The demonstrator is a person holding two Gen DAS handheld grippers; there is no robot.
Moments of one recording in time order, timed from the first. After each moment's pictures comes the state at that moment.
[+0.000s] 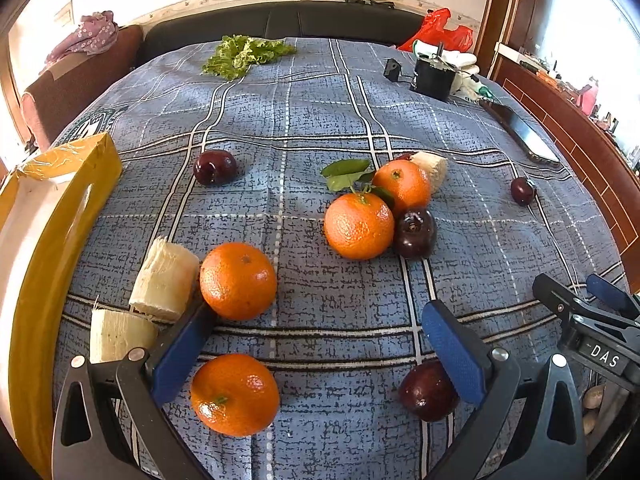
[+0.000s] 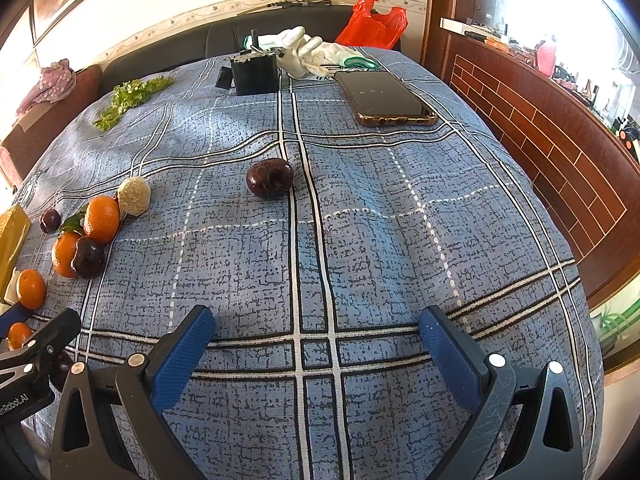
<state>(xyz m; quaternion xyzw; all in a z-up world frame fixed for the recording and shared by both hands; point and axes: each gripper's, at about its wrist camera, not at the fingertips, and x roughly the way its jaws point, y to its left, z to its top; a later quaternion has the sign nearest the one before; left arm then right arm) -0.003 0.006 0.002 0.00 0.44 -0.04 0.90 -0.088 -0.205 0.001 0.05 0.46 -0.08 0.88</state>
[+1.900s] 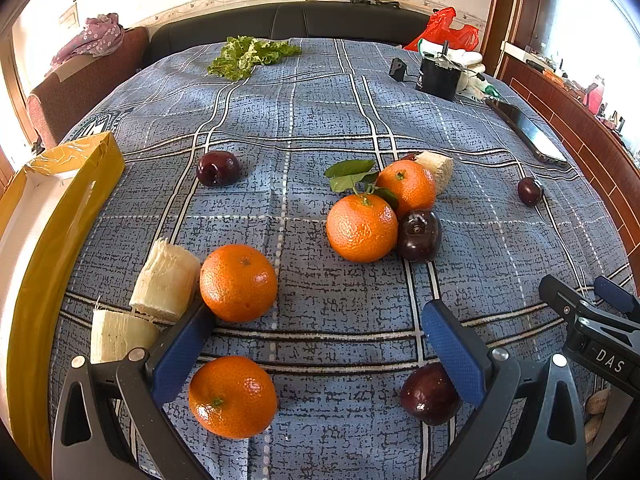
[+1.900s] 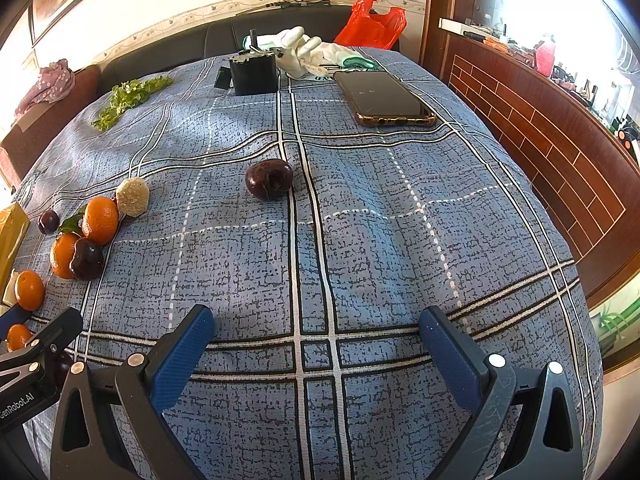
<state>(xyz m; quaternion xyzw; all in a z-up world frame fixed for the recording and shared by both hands) 0.001 0.008 0.000 0.00 0.47 -0.04 0.88 -0.089 -0.205 0.001 0.05 0.47 -0.08 0.88</state>
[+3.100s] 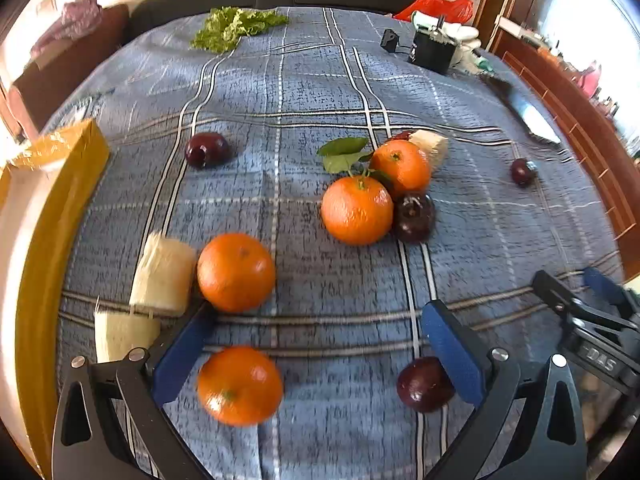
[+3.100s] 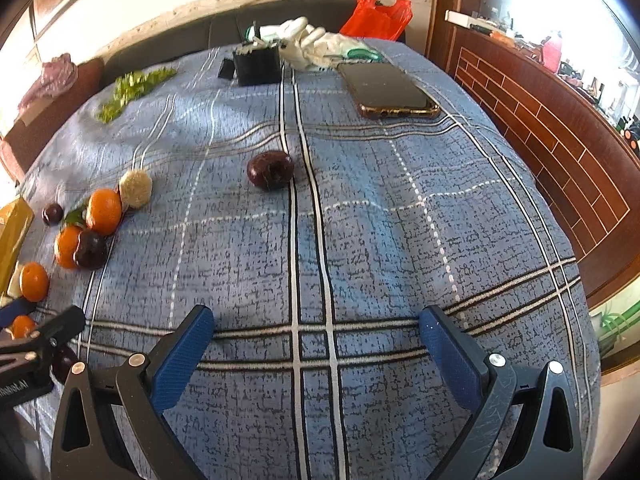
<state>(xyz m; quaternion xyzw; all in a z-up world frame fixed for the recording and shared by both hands) 0.007 0.018 0.007 -0.02 0.52 -0.07 0.85 -0.089 -0.209 0.003 0.05 0.49 -0.07 0.87</state>
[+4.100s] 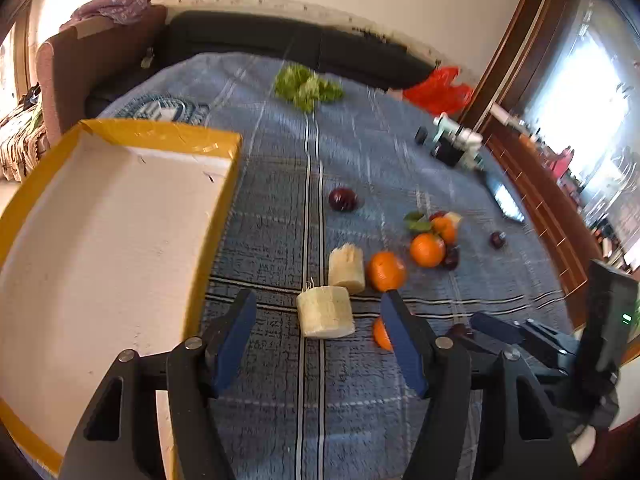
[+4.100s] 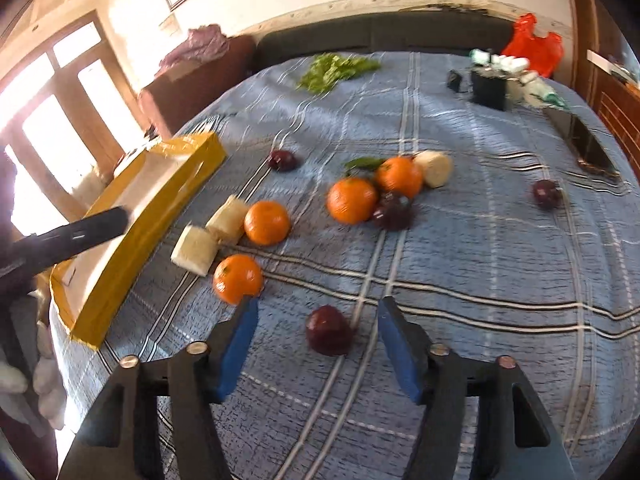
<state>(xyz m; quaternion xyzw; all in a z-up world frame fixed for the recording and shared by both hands) -0.055 0.148 0.054 -0.11 0.44 -0.09 0.89 -0.127 -0.068 0.028 0.04 0.46 0.20 0.87</state>
